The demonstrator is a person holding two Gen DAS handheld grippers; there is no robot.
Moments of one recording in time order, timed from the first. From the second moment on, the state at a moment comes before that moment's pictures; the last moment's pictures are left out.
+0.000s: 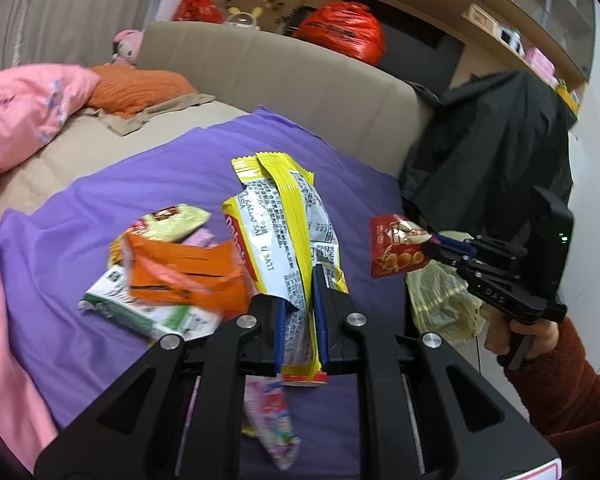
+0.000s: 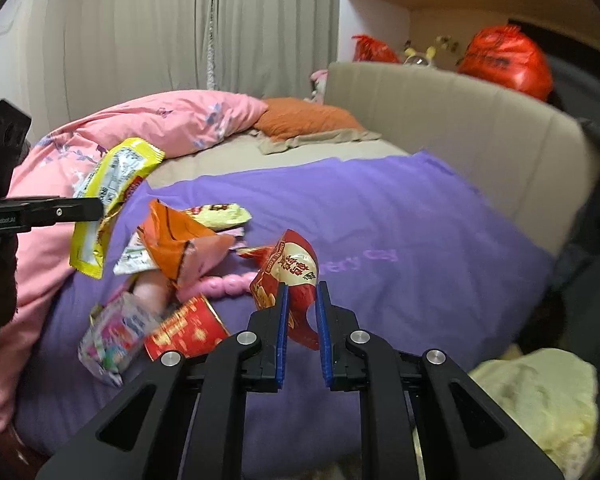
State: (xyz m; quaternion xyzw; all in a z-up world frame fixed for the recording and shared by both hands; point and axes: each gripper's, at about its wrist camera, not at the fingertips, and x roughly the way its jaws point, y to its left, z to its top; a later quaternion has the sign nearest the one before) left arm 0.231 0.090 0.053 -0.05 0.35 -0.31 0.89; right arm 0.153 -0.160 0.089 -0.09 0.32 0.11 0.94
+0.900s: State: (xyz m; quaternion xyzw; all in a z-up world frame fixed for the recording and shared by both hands) left arm 0.202 -0.303 0.059 0.04 0.35 -0.55 0.76; right arm -0.012 -0.449 0.142 -0.02 0.24 -0.17 0.96
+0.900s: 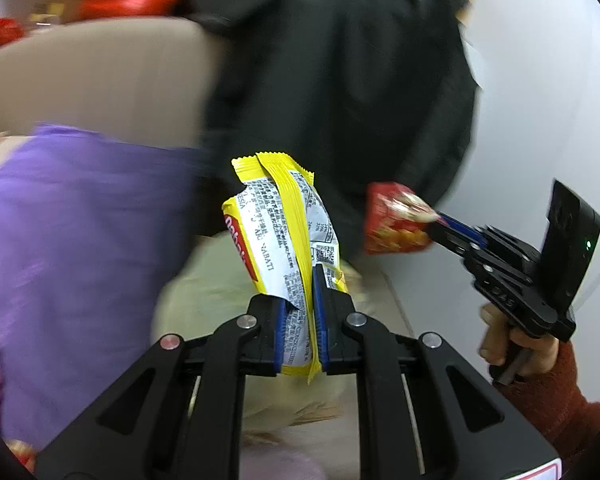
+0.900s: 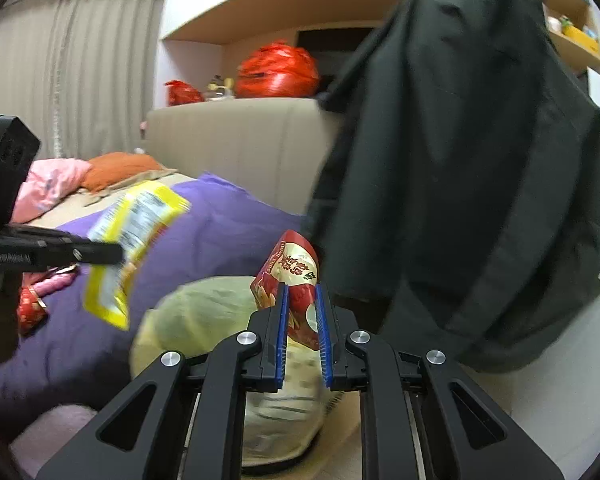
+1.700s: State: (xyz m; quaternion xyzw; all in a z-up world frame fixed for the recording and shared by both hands) left arm 0.254 -0.373 -0.050 0.21 0.44 -0.46 0.75; right arm 0.085 -0.478 0.025 0.03 0.37 -0.08 0.93
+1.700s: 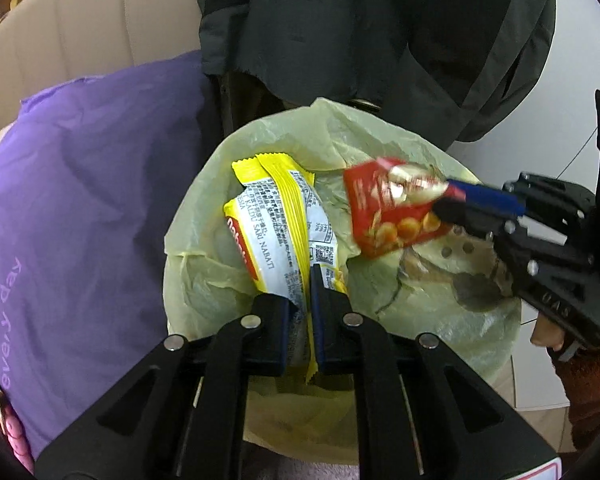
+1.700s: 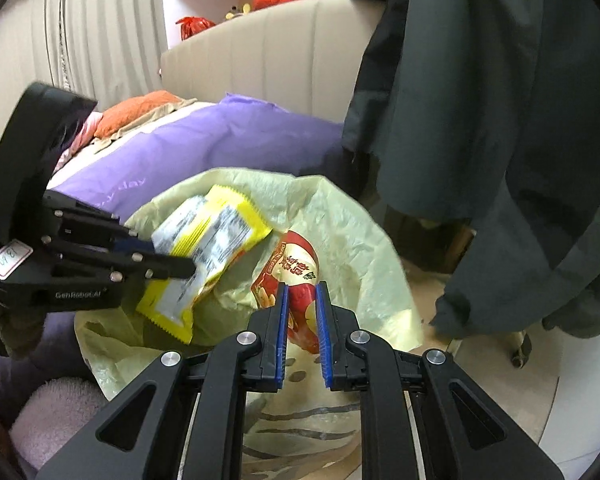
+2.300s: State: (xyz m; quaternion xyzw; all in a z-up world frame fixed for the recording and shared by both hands) left arm 0.246 -0.326 -0.015 0.12 0.44 -0.48 0.75; right arm 0.068 -0.463 0.036 0.02 0.34 -0.11 0.93
